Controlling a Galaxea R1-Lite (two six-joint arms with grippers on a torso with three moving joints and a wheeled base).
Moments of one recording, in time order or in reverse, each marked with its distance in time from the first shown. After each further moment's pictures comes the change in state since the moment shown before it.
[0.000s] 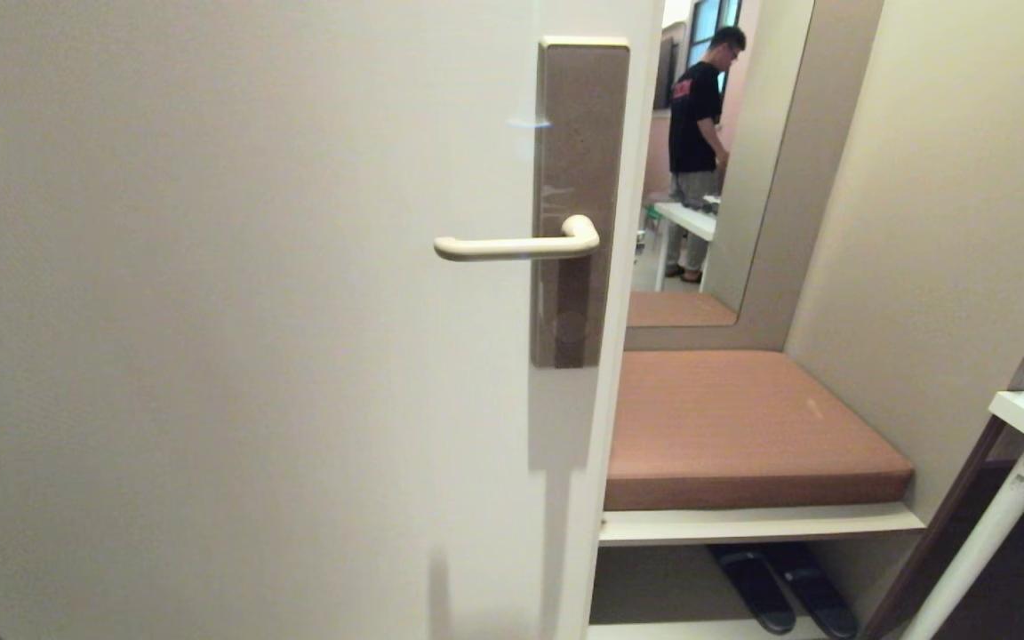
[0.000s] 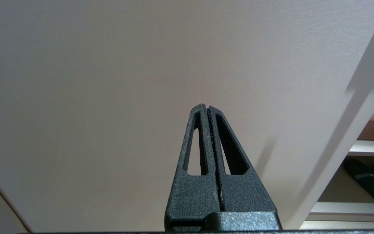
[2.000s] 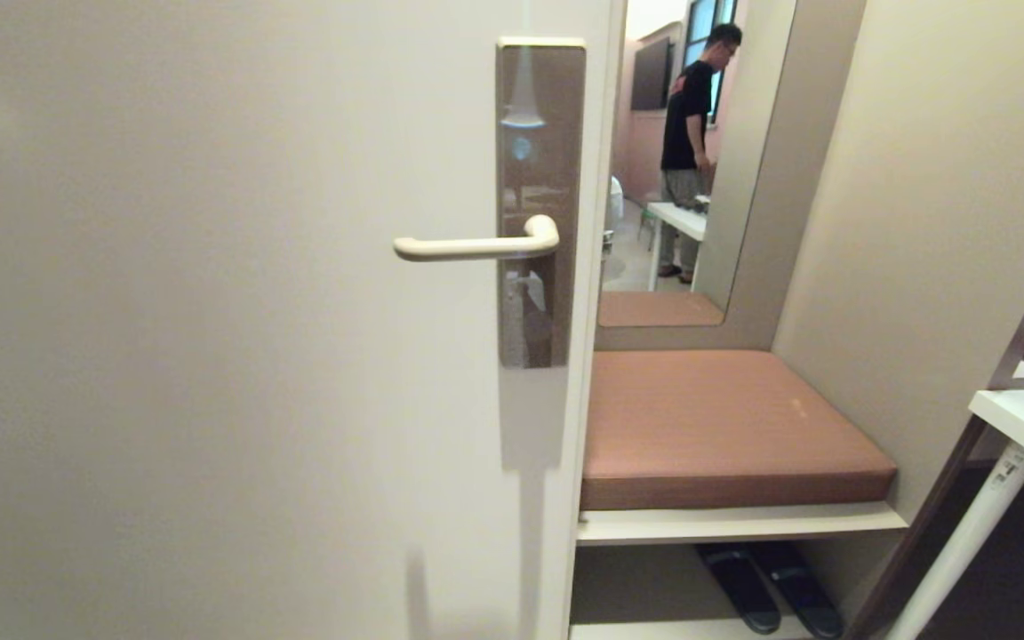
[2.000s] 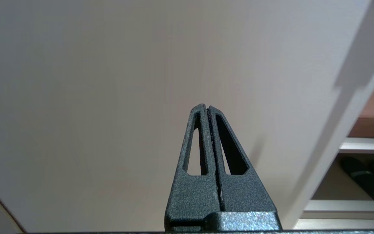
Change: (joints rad) left arm 0.000 0.000 0.000 0.001 -0.002 0.009; right arm 0.001 0.000 0.000 0.000 0.000 0.000
